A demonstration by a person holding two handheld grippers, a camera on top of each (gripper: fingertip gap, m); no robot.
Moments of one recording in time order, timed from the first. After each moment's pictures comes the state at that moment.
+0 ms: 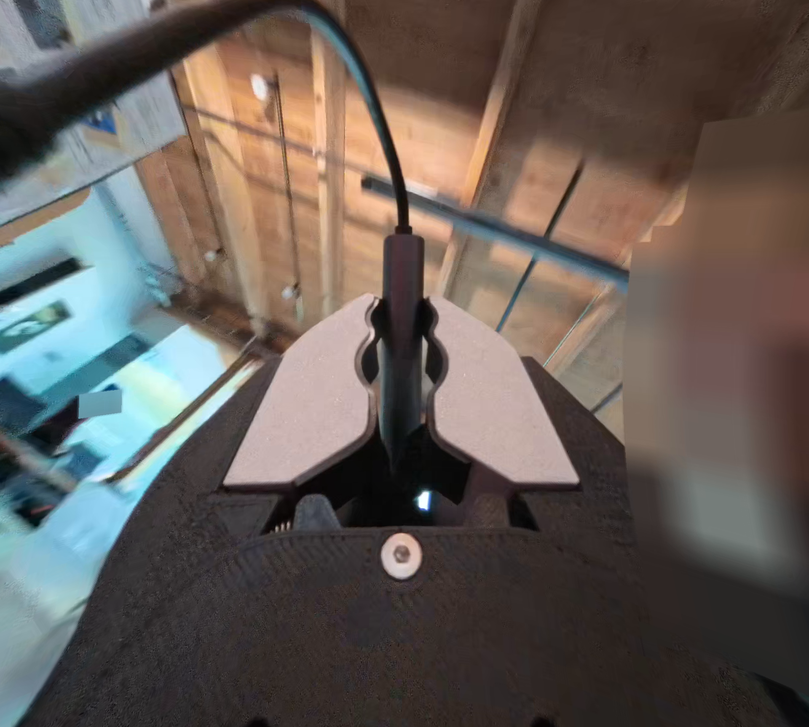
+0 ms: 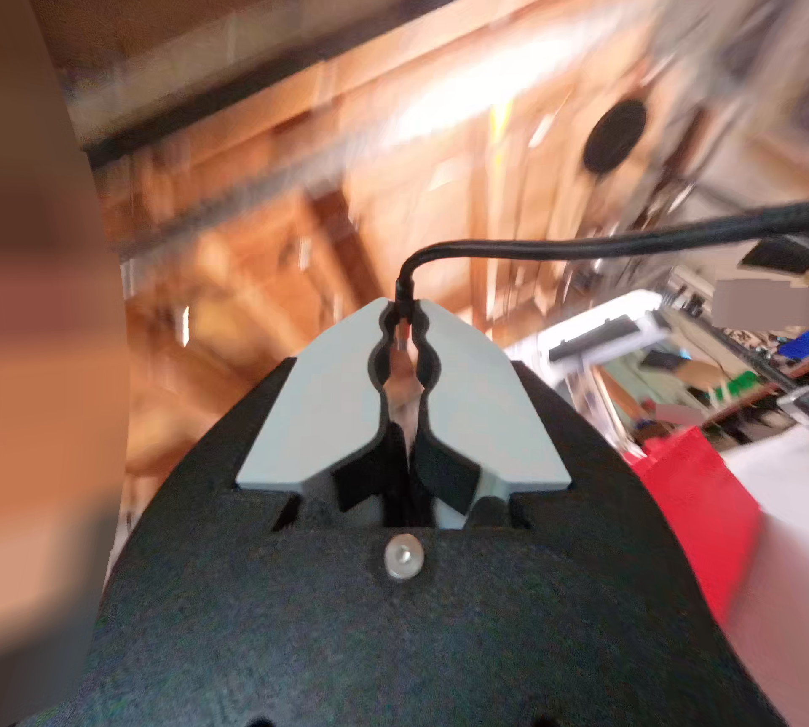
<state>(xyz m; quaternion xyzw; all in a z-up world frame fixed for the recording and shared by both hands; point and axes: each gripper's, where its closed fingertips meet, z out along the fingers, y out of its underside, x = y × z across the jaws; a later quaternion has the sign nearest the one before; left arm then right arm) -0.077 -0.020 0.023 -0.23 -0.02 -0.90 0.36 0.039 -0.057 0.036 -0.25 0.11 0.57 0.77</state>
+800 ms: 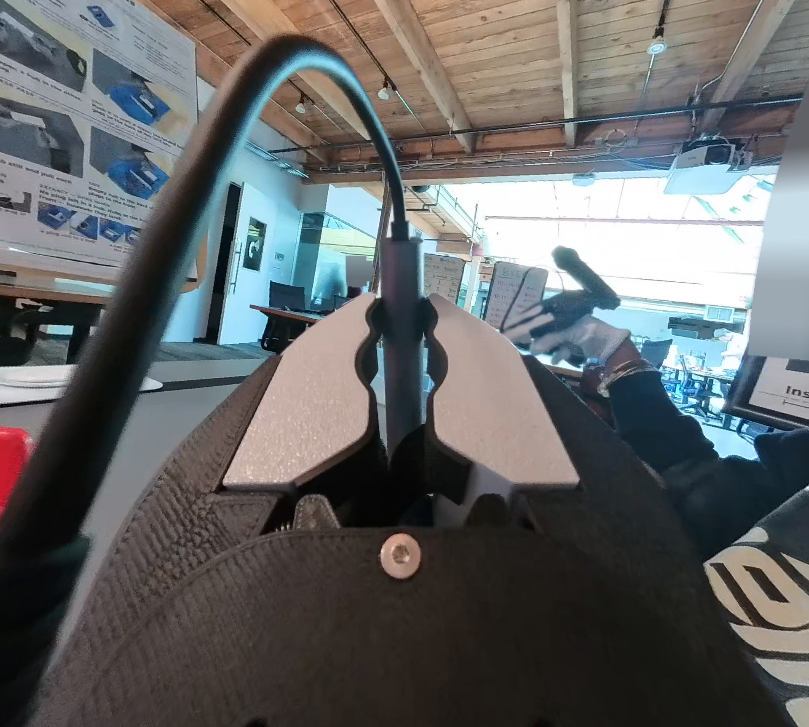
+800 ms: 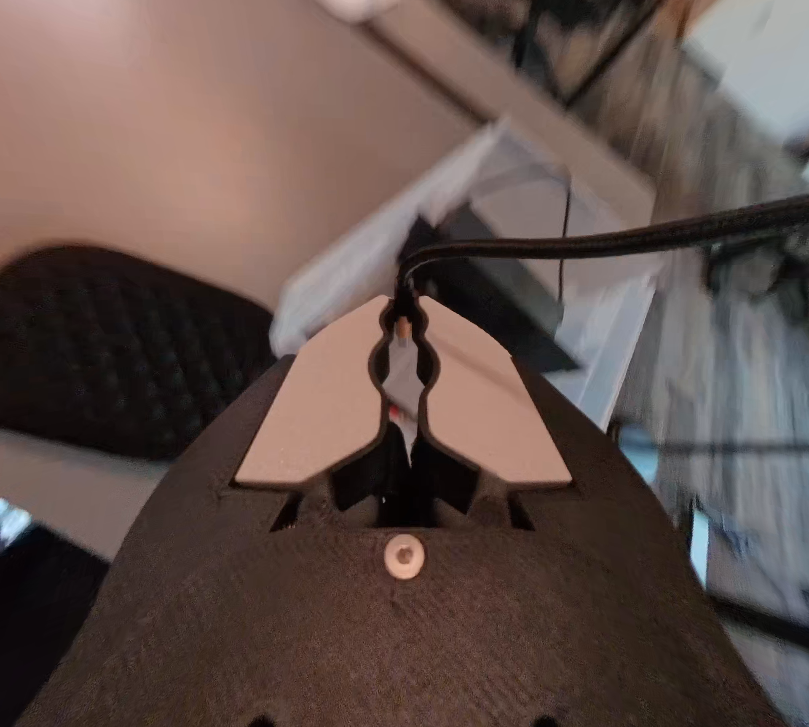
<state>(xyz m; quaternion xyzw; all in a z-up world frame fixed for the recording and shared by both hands) -0.084 -0.004 -0.008 -0.37 0.31 -0.68 0.55 0.296 -0.199 -0.034 -0.88 -0.05 -0.18 0.44</state>
